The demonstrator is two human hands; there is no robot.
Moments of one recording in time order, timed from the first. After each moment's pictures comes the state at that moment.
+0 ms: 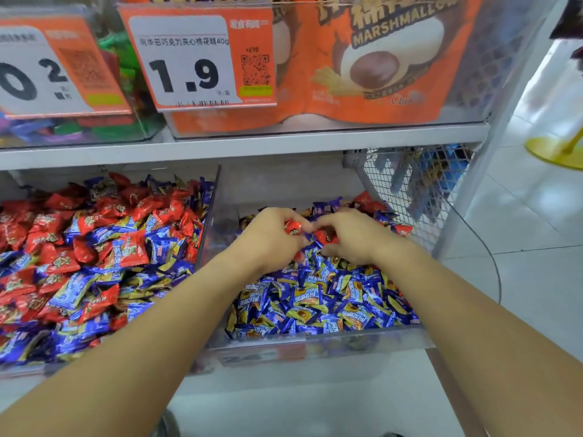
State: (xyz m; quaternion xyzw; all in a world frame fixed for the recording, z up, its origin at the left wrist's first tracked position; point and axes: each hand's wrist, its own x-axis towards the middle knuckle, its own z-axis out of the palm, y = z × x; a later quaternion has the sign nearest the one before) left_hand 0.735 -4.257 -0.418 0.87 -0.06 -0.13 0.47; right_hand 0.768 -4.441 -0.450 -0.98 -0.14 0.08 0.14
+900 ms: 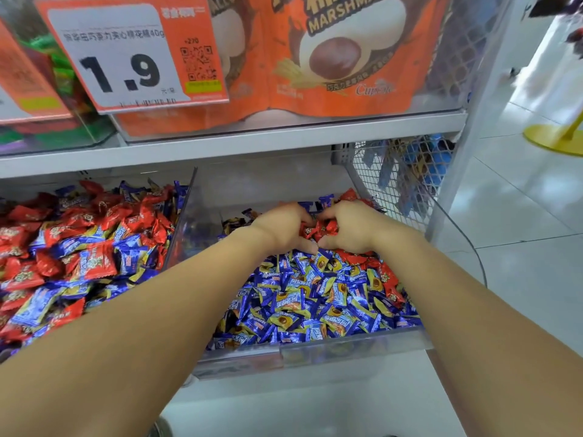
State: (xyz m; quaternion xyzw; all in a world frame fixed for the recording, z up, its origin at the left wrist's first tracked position) left_hand 0.811 -4.304 -0.451 0.95 -0.24 -0.14 0.12; right_hand 0.784 -4.468 -0.449 -0.98 -0.09 0.11 0.16
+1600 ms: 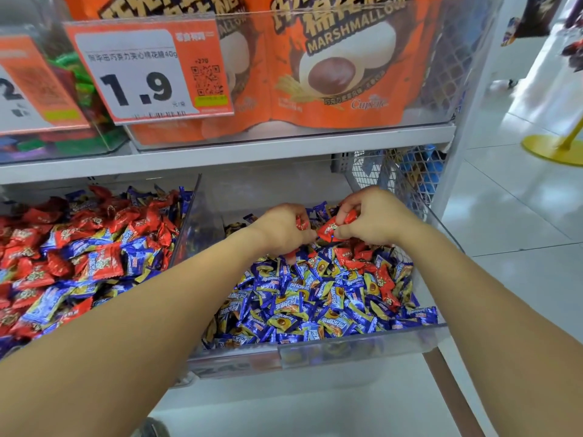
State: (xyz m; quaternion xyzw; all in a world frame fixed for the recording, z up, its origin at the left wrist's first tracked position) left_hand 0.798 -4.302 -0.440 0.94 -0.16 -0.15 0.27; right_hand 0.765 -4.490 -0.420 -0.95 -0.02 0.02 0.30
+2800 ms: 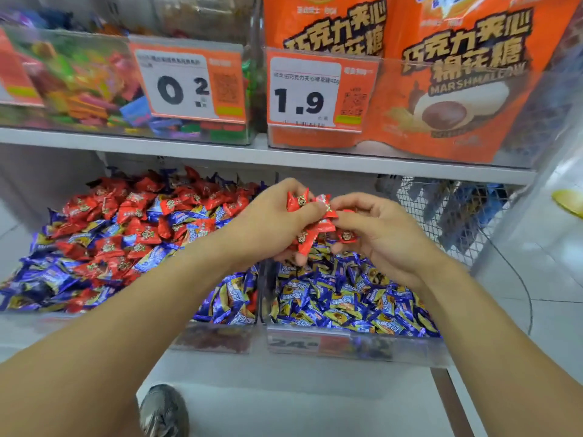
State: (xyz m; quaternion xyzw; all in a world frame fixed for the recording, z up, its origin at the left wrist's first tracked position) left_hand 0.696 -4.190 -0.363 0.80 -0.09 -0.08 0.59; right_hand 0.700 -4.372 -0.376 -0.68 -0.07 0.10 0.73
